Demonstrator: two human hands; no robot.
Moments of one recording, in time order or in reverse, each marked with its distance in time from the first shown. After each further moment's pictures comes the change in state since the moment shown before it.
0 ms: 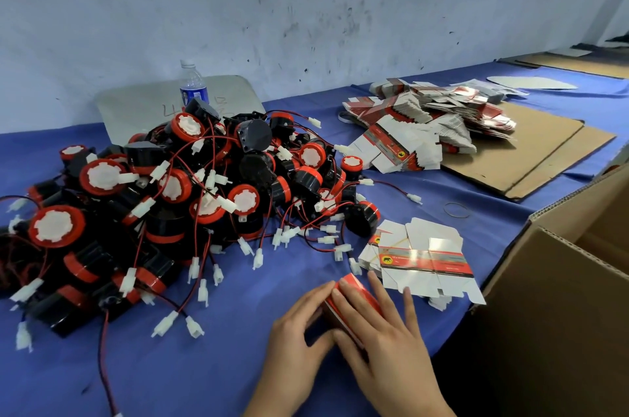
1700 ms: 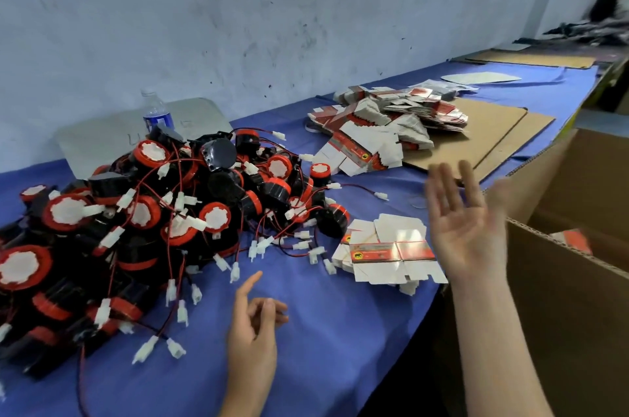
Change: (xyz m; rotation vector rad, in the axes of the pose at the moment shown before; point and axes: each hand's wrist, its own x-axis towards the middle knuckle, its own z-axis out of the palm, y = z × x) left_hand 0.003 0.000 -0.009 -0.281 0.321 -0.054; right_hand 0.076 0.106 -0.066 1.870 0.684 0.725
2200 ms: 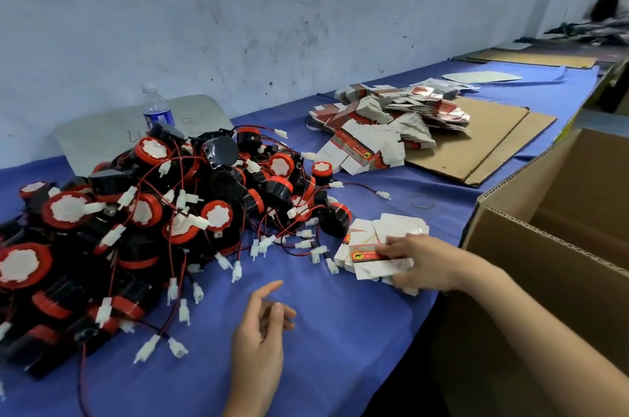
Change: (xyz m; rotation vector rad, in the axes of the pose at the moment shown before) left_hand -0.003 -0.004 -0.003 0.094 -0.079 -0.023; right_hand 0.020 0.010 -0.020 -2.002 -0.951 0.351
